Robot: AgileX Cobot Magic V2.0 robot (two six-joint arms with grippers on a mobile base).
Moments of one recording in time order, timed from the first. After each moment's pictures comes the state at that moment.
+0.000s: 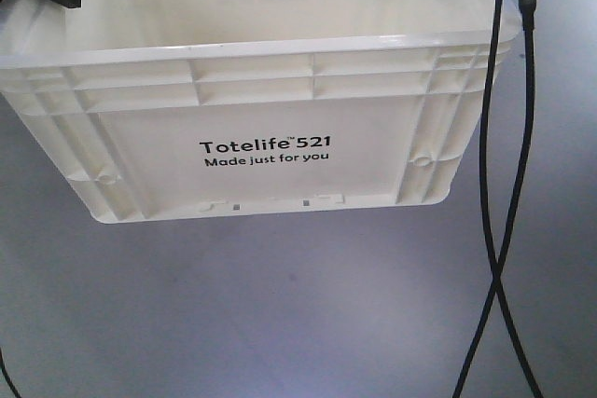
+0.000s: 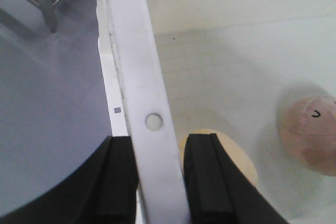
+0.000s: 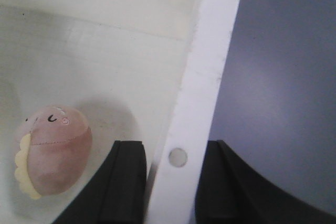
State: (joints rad) left arm -0.07 1.50 -1.64 -0.30 1.11 0.01; right arm 0.27 1.73 -2.00 0.13 1.30 -0.05
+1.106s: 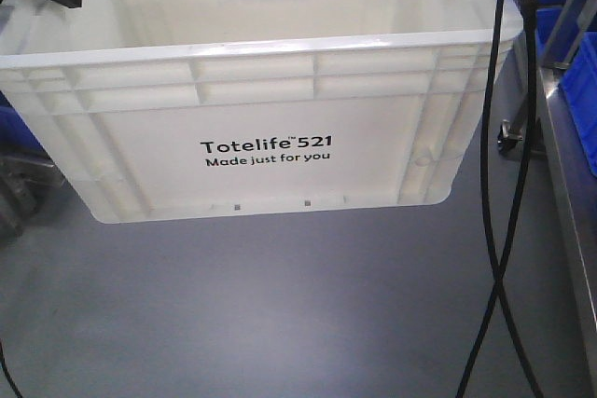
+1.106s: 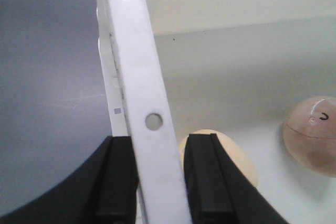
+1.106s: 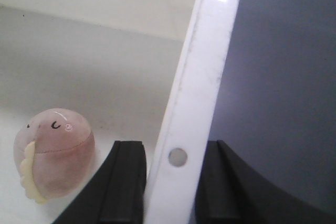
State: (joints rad) left arm -0.07 1.50 -1.64 -0.30 1.11 0.01; right arm 0.27 1.73 -2.00 0.13 1.30 -0.05
